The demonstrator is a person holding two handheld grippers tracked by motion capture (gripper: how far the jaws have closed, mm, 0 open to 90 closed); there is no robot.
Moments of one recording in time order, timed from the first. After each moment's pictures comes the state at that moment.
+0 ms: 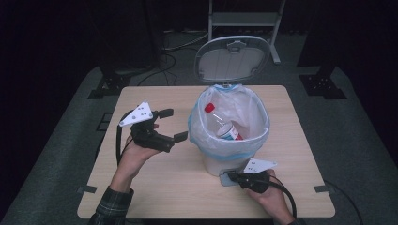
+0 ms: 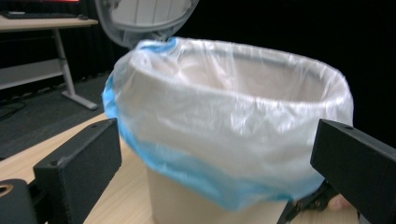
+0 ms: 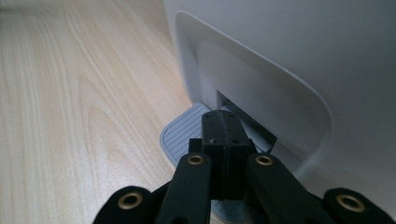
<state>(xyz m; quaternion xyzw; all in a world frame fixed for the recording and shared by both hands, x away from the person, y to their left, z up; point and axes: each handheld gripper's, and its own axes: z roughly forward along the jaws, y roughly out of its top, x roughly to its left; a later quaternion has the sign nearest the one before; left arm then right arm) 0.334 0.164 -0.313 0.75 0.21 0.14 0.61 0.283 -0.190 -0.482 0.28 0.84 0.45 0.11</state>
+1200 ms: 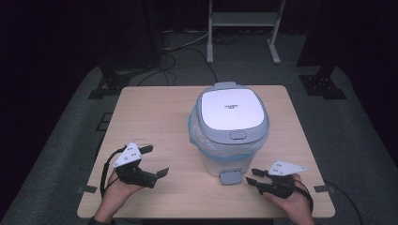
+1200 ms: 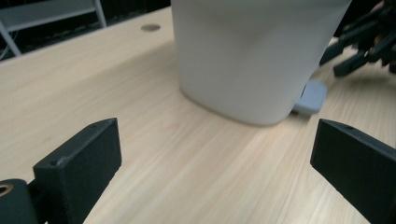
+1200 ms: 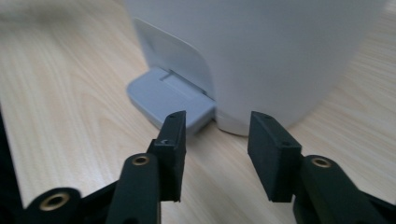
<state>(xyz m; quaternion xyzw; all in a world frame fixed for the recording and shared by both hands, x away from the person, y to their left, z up) 0.282 0.215 -0.404 0.80 0.27 0.17 0.50 0.261 -0.247 -0.463 0.33 0.81 0.46 0.14</state>
